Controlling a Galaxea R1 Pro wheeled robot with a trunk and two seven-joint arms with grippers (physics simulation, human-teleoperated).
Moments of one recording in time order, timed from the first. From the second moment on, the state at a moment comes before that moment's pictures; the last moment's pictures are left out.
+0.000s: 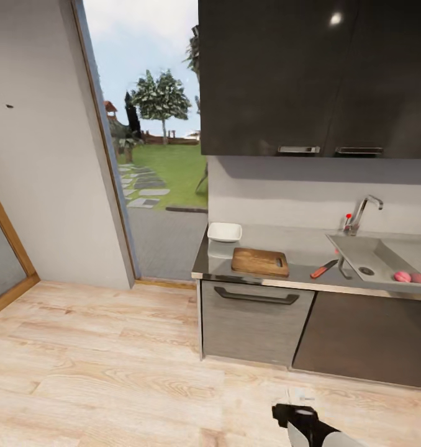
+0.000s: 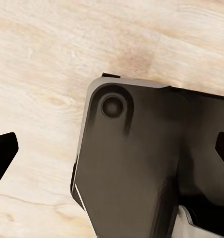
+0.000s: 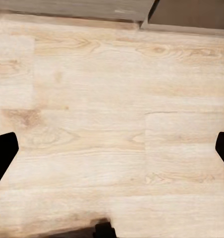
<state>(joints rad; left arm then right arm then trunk) 0.00 0.00 0.01 -0.07 0.18 -0.32 -0.01 -0.61 0.03 -0.22 -0.02 0.17 -0.02 -0.21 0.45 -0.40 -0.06</state>
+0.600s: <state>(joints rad) -0.02 0.00 0.01 -0.26 0.18 -0.32 0.00 -0.28 0.02 -0.22 -0.05 0.29 -0.44 -0.06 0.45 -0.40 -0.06</state>
